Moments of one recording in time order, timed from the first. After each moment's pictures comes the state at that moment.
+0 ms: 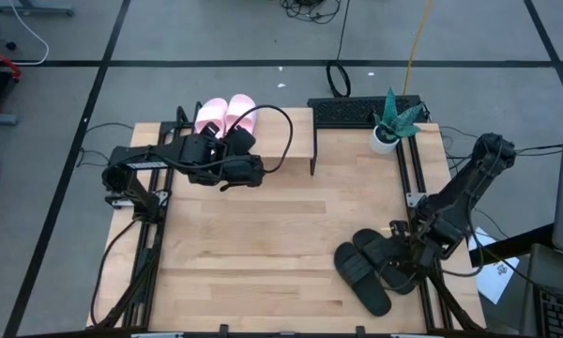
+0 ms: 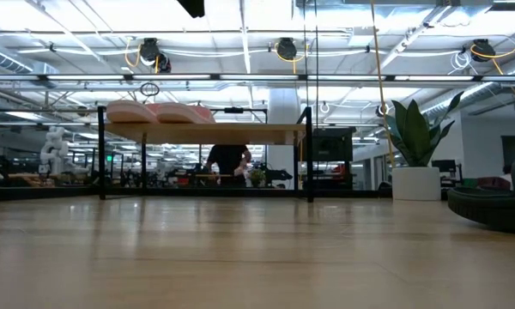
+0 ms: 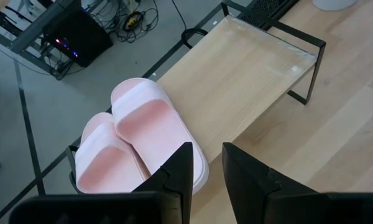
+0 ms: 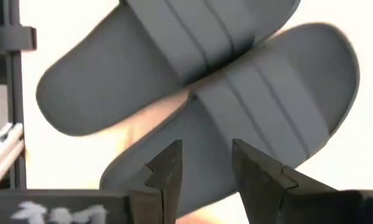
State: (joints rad) left arm -0.08 1.72 2.05 -1.57 -0.80 -0.71; right arm 0.91 1.08 0.73 -0.93 0.10 0.90
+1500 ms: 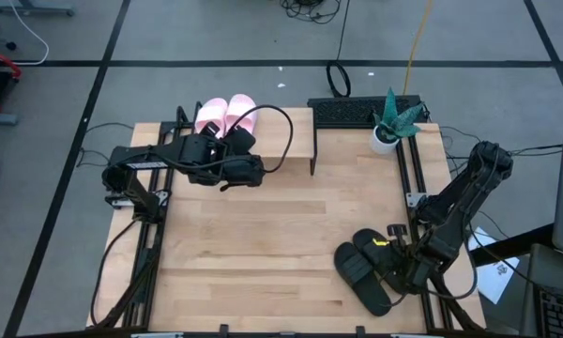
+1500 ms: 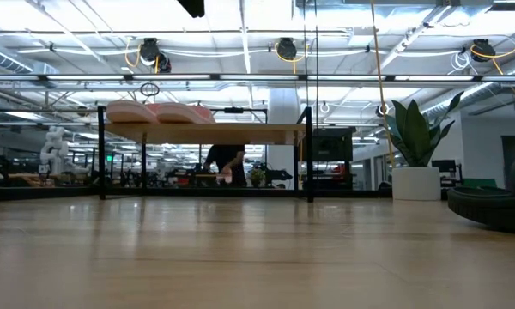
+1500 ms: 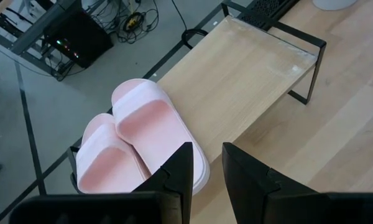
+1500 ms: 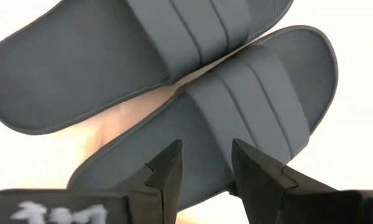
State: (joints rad) left arm -0.08 1.72 2.05 -1.57 -0.80 -0.70; right arm 0.96 1.27 0.83 -1.04 0.18 0.87
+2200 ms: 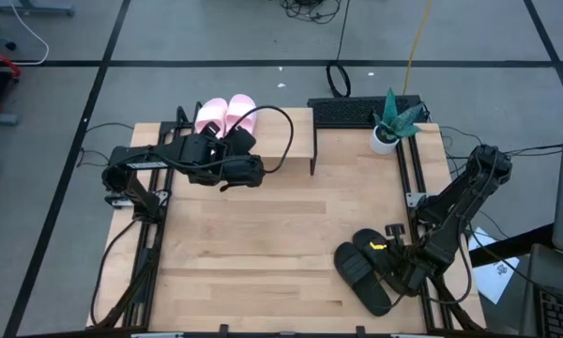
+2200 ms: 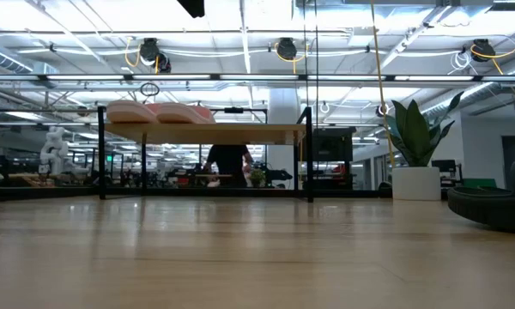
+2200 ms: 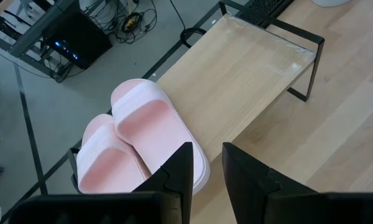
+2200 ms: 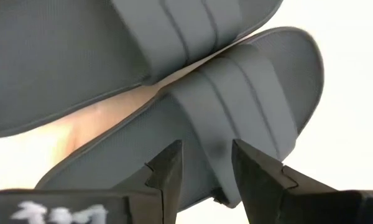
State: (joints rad) left arm -0.08 1.72 2.05 -1.57 -0.79 -0.69; right arm 0.96 1.32 0.83 -1.06 0.23 0.83
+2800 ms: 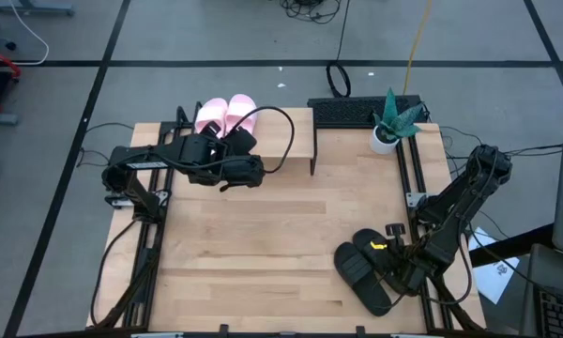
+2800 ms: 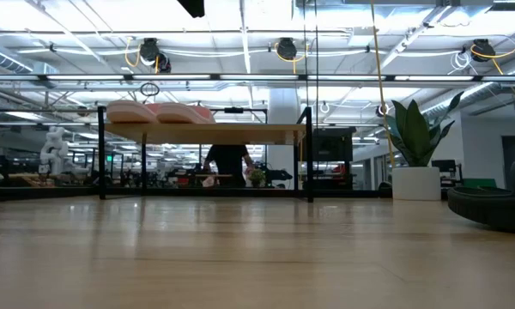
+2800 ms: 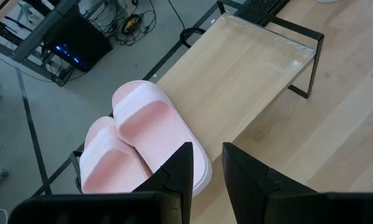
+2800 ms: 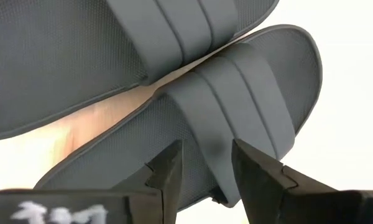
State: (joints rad) left arm -0.08 1.72 2.05 -1.57 -0.79 -0.66; right arm 0.96 1.32 0.83 -1.07 0.23 0.84
